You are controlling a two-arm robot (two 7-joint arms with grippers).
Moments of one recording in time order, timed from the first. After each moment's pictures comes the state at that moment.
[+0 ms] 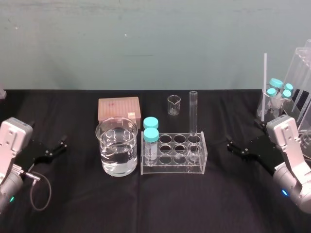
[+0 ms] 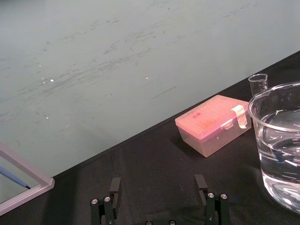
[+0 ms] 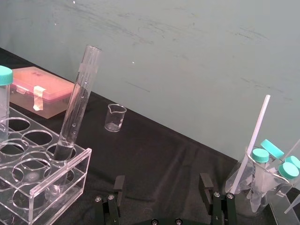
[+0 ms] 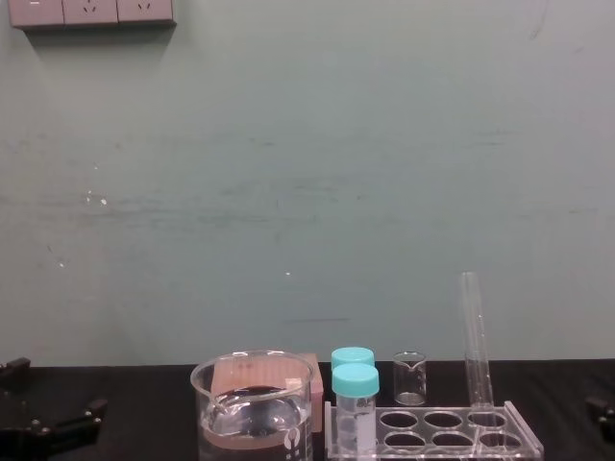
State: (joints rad) left arm -0.20 0.60 0.45 -1.41 -0.25 -0.12 0.03; right arm 0.20 0.60 -0.45 -1.41 0.25 -0.12 -0.03
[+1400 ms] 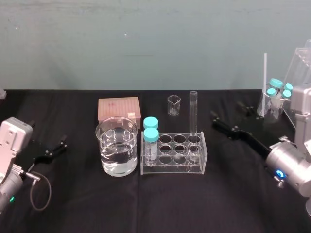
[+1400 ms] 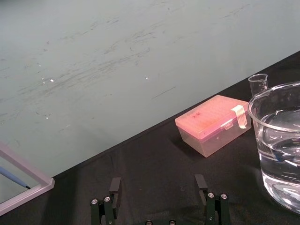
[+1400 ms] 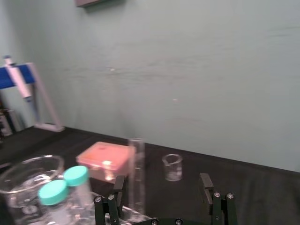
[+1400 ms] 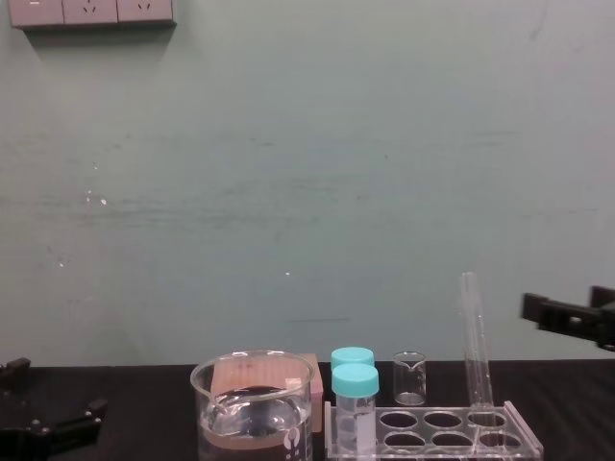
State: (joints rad) left arm -0.20 0.60 0.45 -1.41 -0.25 -0.12 0.03; right arm 0.17 0.53 -0.31 -1.56 0.58 0.00 0.22
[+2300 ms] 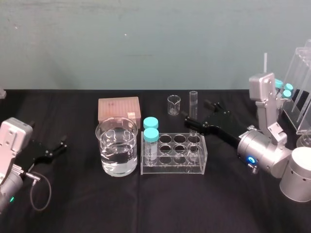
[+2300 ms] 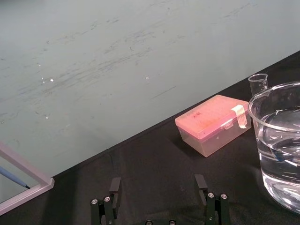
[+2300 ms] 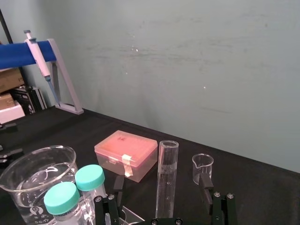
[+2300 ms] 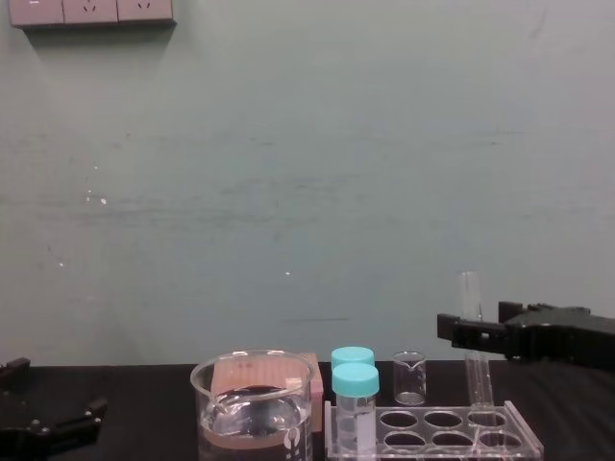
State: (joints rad) left arm -0.20 0.60 0.45 -1.41 -0.25 -0.12 0.03; right arm 0.36 0.41 -0.38 -1.35 0.48 0.07 0.36
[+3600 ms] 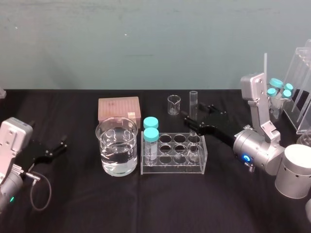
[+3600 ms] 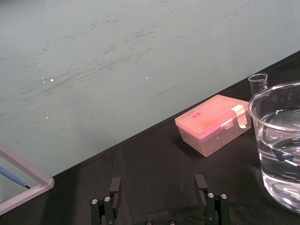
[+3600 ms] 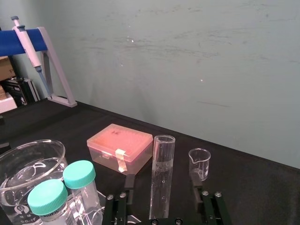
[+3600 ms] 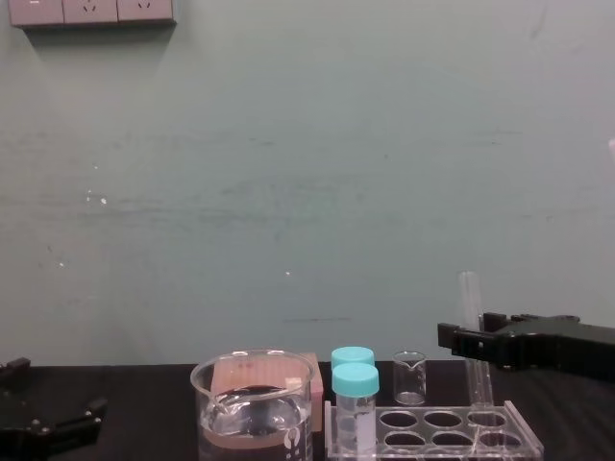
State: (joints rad) left arm -0.20 0.60 0.45 -1.41 -0.25 -0.12 0.03; right arm 0.39 0.37 -0.37 -1.30 0.42 0.09 0.36
